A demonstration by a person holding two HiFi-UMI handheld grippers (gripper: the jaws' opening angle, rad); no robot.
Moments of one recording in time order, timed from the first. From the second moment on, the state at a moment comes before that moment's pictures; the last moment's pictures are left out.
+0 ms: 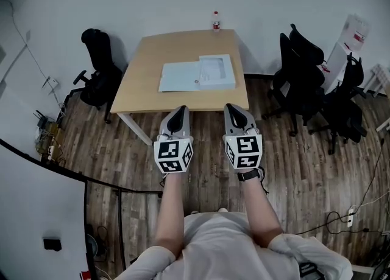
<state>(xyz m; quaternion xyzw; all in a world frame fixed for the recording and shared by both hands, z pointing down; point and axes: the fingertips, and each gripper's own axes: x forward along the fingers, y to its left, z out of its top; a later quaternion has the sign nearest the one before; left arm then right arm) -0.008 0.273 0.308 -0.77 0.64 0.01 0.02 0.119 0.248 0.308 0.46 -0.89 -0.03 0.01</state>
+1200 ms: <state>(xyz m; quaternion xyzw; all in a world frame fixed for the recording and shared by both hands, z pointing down) -0.045 0.091 0.360 -0.78 0.63 0.00 -0.01 0.065 0.083 0.366 0.44 -0.90 0.00 0.03</state>
